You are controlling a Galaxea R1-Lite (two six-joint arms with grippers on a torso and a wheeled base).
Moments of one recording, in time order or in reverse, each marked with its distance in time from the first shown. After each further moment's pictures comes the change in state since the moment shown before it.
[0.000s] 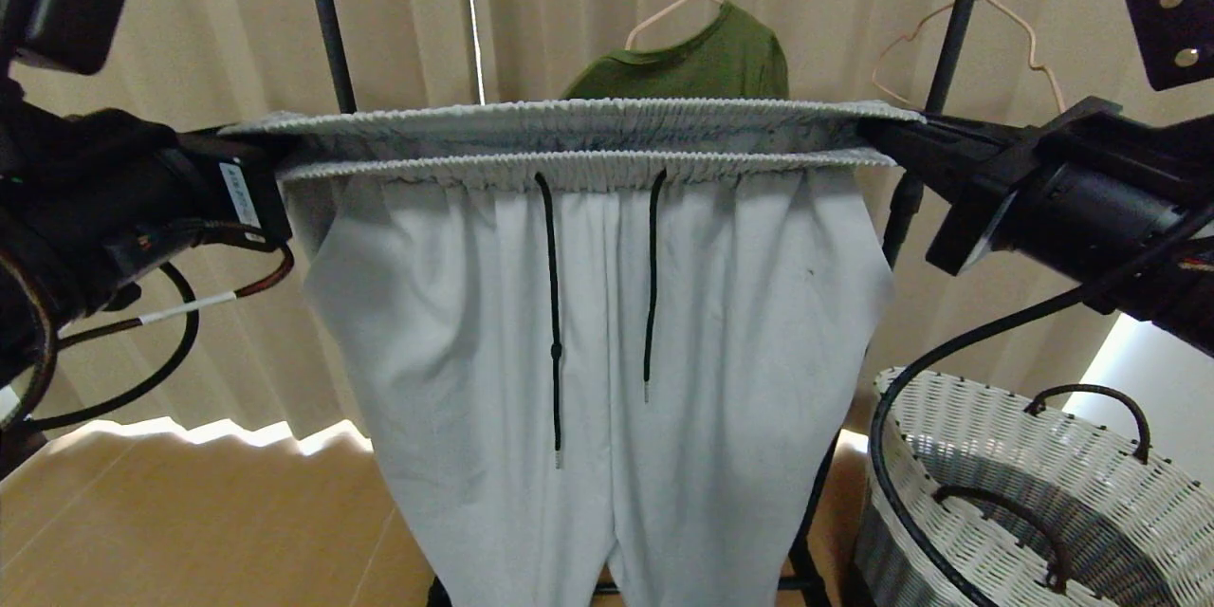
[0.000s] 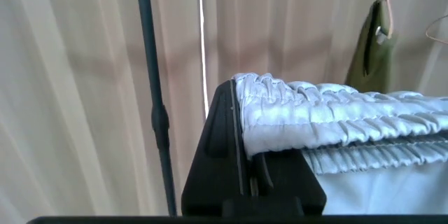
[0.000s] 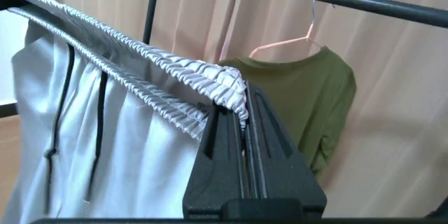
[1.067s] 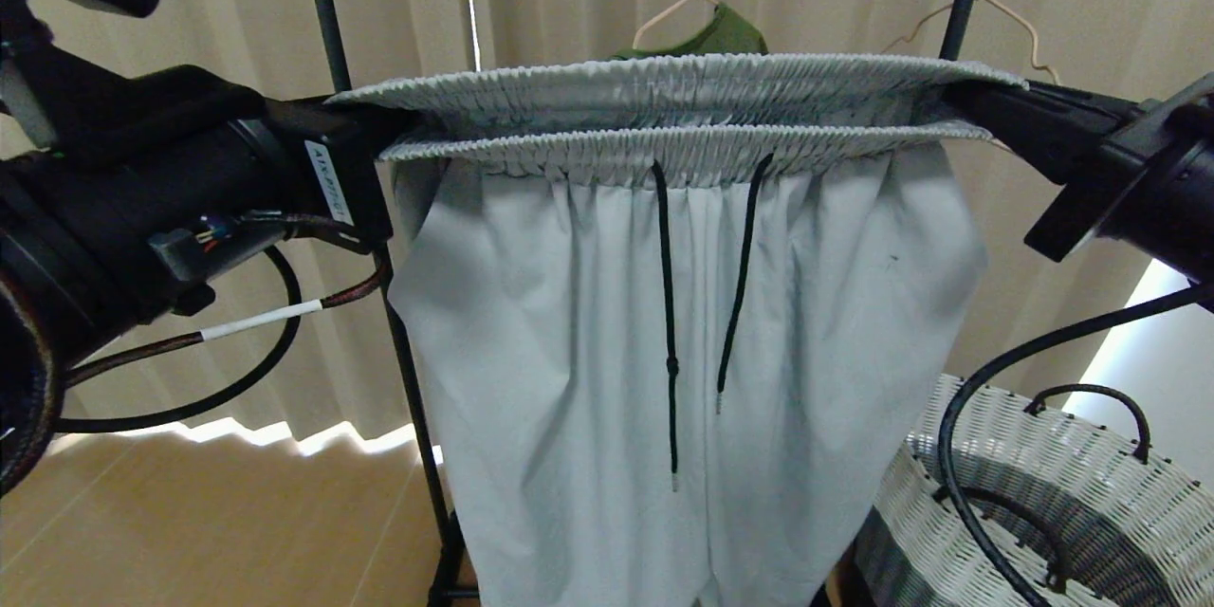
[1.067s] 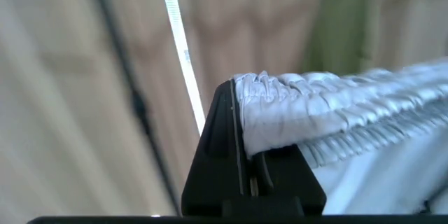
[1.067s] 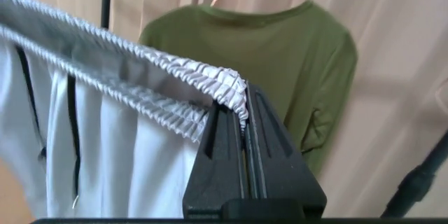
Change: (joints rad) left arm -0.283 0.026 -0.061 -0.005 0.012 -0.015; right arm -0.020 -0.115 0.038 0.023 -0.009 0.014
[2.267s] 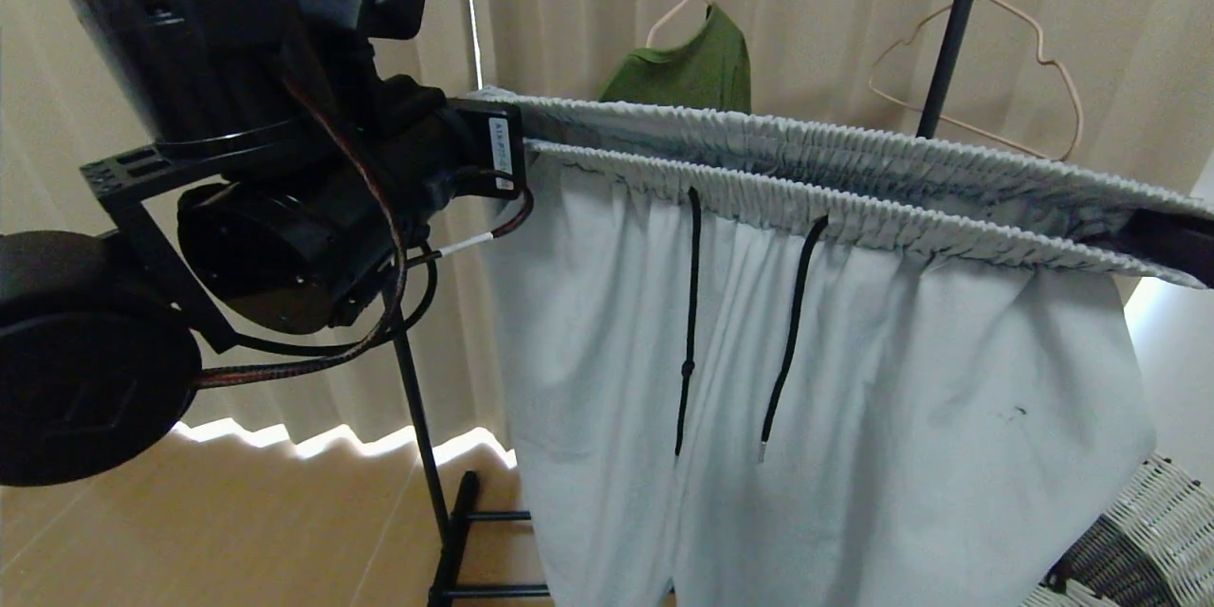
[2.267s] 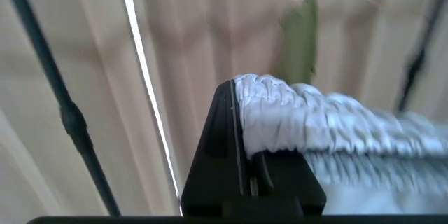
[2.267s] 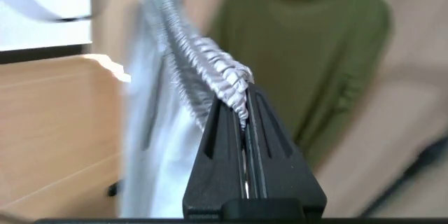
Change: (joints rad) left arm 0.006 0.306 -0.206 -0.089 0.202 -0.049; right arm -0.004 -0.339 0.087 0.379 0.251 0.000
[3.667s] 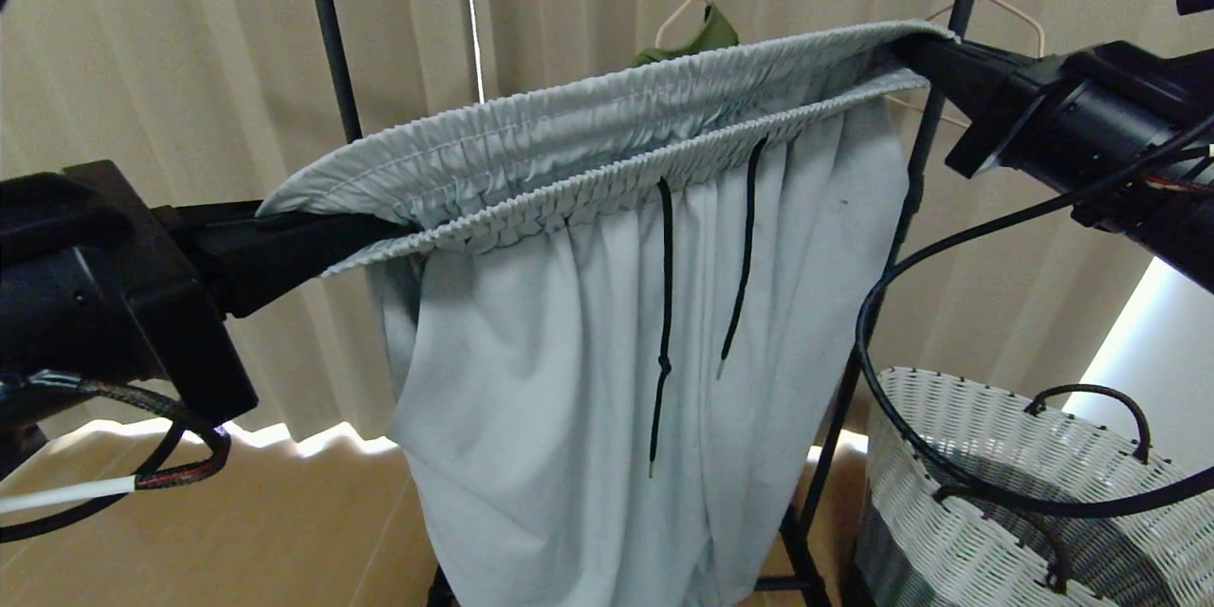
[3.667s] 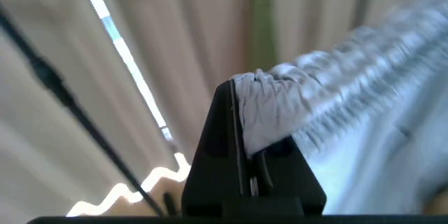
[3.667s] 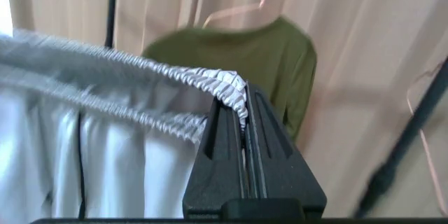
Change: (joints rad) left arm -0.001 -0.502 0.274 0.380 -0.476 0.011; right arm -0.161 0.551 -0.207 -0.576 -0.066 0.155
